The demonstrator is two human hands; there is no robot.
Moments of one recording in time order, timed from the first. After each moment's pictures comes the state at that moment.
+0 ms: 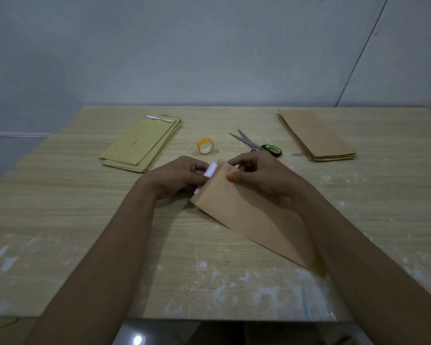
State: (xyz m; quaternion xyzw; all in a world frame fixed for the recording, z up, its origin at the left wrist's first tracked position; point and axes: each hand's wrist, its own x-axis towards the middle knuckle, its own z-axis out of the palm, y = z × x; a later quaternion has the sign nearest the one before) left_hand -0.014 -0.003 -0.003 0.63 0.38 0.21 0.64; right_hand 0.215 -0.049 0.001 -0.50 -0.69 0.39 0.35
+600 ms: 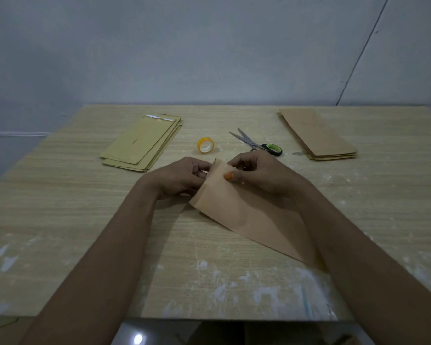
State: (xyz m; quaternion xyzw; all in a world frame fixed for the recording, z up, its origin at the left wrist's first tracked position) left_hand -0.015 -0.006 0.000 0.66 0.36 0.17 0.64; right_hand 0.211 -0.054 0.006 -0.48 -0.67 0.44 0.35
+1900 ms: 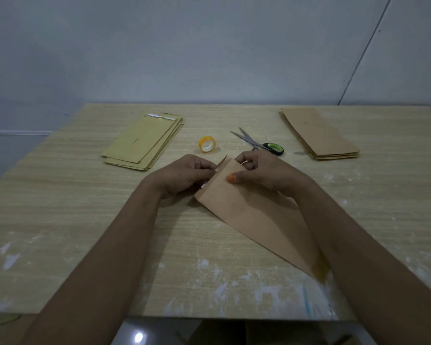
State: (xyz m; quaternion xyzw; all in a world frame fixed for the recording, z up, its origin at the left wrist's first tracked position) left_hand -0.009 -0.010 0.001 0.68 0.36 0.21 0.60; right_hand 0.210 -0.054 0.014 -0.53 -0.63 0.47 0.32
